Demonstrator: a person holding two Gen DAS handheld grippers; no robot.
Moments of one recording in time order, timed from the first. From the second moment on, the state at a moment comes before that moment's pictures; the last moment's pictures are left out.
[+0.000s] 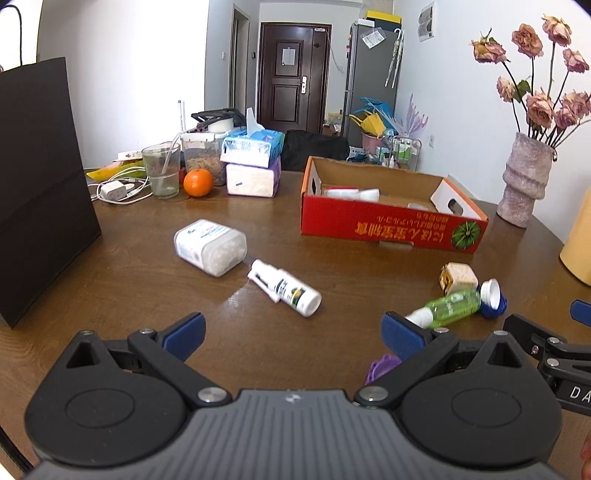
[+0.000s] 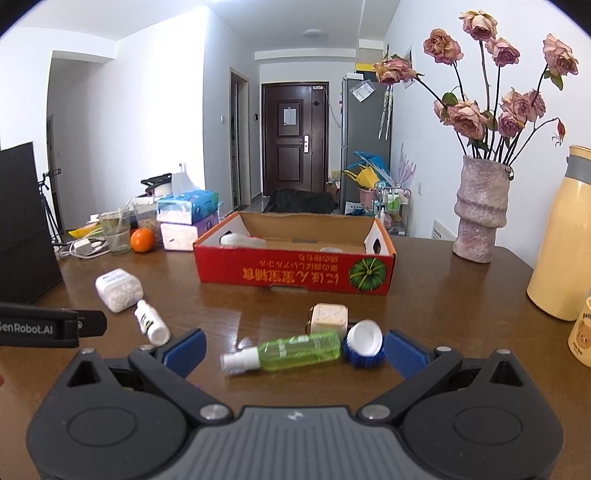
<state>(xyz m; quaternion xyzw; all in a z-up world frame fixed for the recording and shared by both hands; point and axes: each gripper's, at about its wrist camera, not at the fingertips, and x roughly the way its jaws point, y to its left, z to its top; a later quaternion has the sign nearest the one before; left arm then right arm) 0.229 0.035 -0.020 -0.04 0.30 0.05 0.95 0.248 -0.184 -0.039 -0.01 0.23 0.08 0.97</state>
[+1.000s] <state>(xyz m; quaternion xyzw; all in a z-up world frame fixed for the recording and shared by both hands) 0.178 0.081 -0.069 -0.04 0.34 0.05 0.94 0.206 -0.119 -0.096 -0.04 0.29 0.12 0.95</state>
